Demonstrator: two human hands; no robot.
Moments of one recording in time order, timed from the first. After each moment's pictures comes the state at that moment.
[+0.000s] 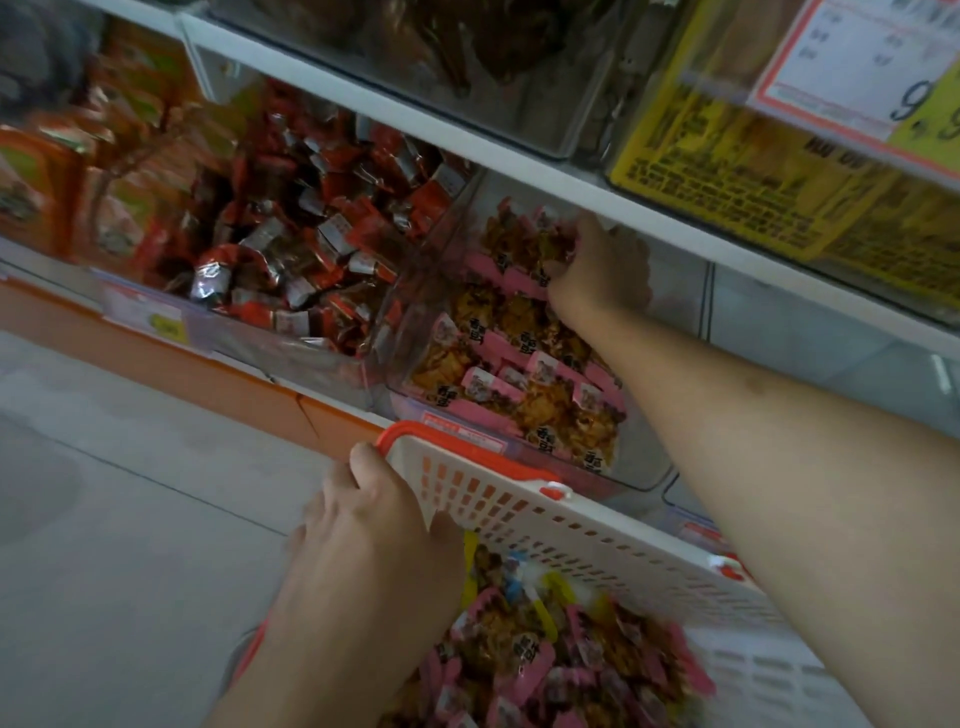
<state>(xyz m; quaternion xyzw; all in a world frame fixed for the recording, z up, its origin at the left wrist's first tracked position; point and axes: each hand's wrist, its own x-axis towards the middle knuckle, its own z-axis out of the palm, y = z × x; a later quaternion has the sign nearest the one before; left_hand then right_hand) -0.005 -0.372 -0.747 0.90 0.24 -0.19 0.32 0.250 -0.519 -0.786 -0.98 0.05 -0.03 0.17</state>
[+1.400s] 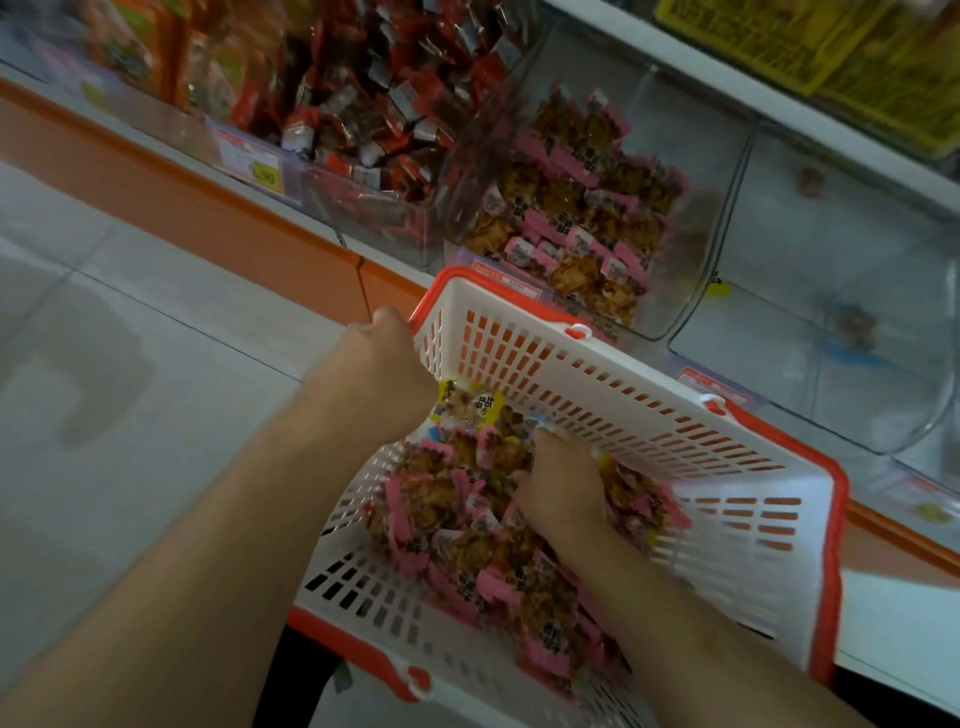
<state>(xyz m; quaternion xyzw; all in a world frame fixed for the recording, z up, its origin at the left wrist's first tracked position) -0.043 -0.337 -0.747 0.90 0.23 -0.21 0.29 -0.060 -0.550 -0.891 -0.97 -0.03 0.25 0.06</state>
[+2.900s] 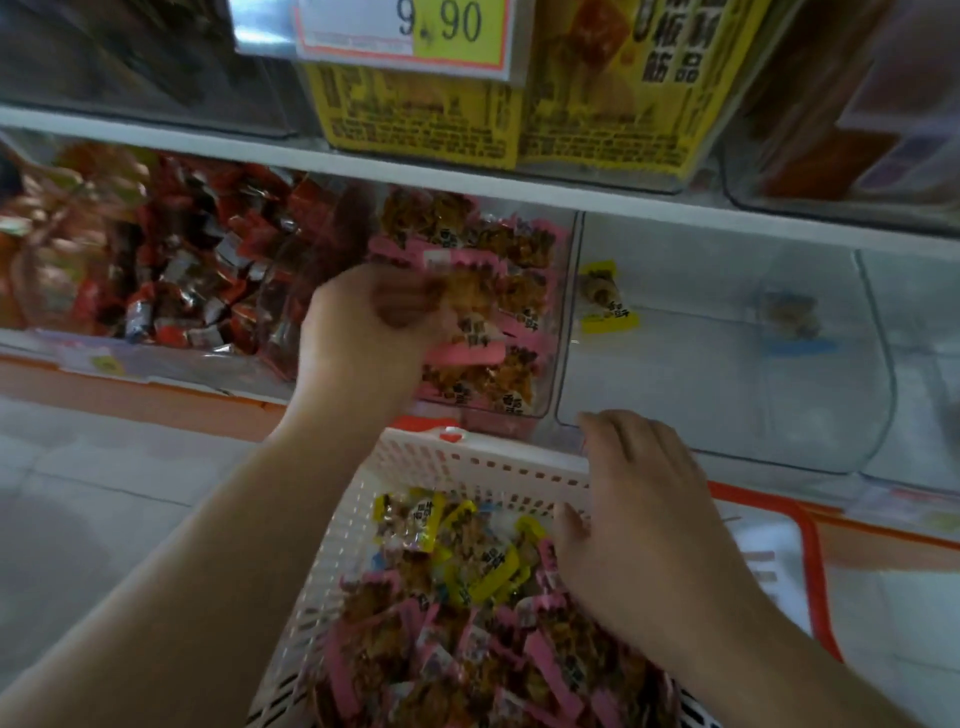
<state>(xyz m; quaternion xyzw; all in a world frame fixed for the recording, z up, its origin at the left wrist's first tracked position) 0.080 -0.430 -0.727 0.84 0.15 0.03 0.51 -0.015 -0.637 -0.727 -0.98 -0.05 0.16 0.14</state>
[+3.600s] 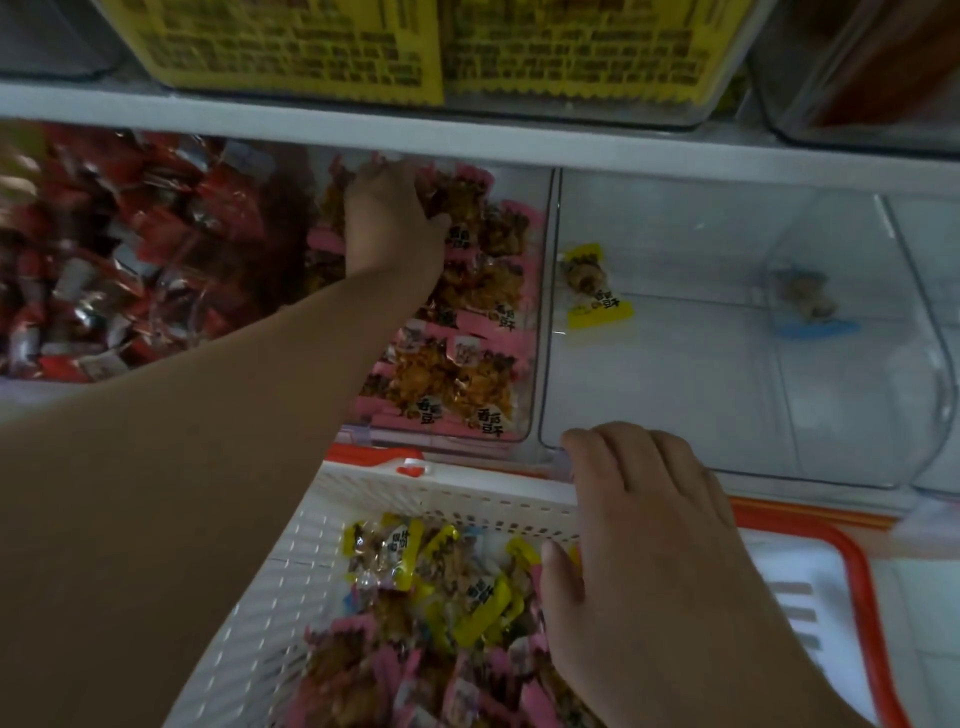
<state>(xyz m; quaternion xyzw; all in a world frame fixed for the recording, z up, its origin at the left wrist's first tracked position) 0.249 -0.468 -0.809 0.95 0.06 0.14 0.27 -0.007 -0.633 -0.741 -0.99 -0.02 0.11 0.11</state>
